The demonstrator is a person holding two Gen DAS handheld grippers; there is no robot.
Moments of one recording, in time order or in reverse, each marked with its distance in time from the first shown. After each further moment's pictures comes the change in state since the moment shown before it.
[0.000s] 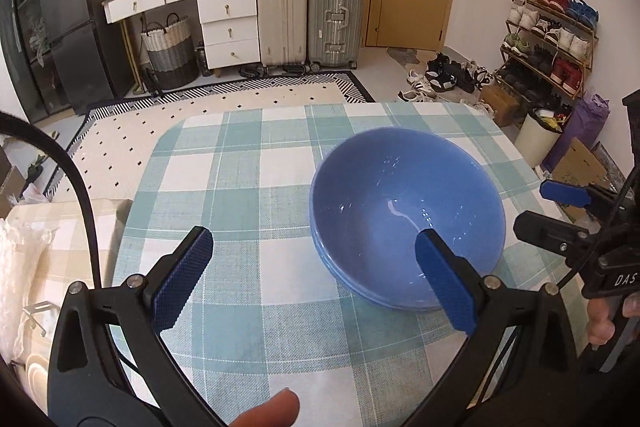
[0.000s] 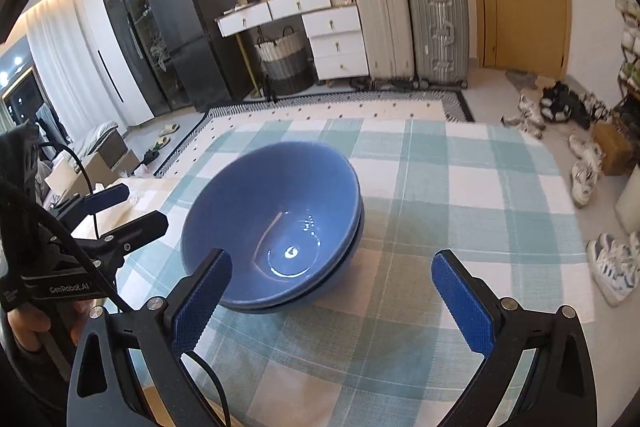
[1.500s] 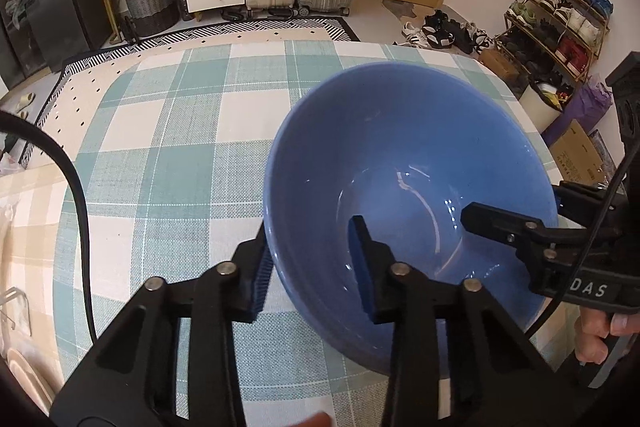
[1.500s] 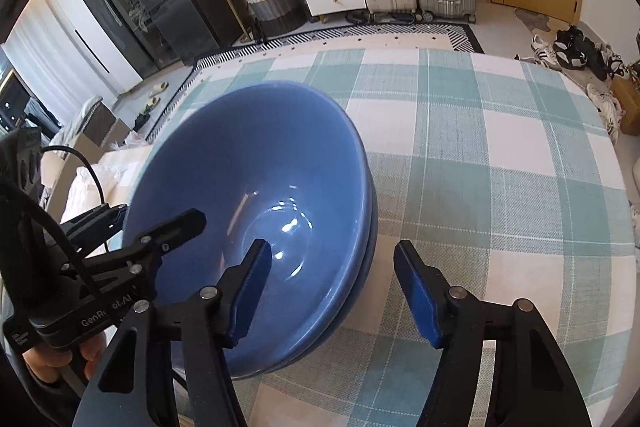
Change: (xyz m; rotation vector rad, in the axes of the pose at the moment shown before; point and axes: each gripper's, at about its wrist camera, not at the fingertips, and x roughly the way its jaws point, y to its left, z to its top) left arm 0.111 -0.001 -0.001 -0.042 0.207 -0.059; right arm 0.095 -0.011 0.013 0.035 0.245 -0.009
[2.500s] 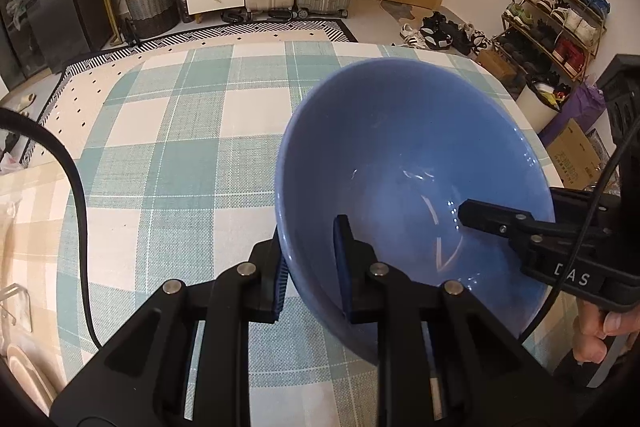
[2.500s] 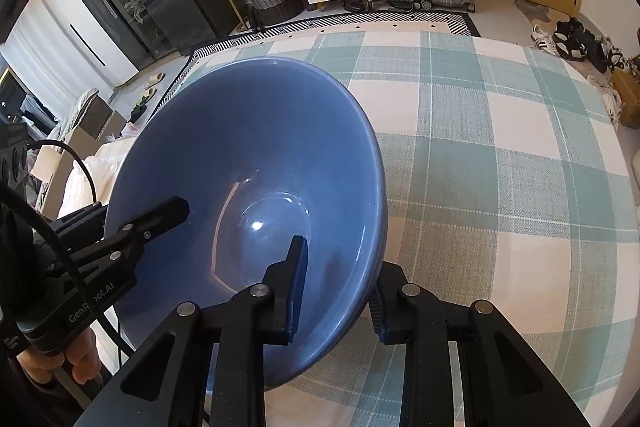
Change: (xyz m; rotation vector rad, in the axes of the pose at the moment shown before) left arm -0.018 -0.001 -0.012 0.010 -0.015 -0.001; right arm 0.002 0.004 -0.008 0.011 0.023 -0.001
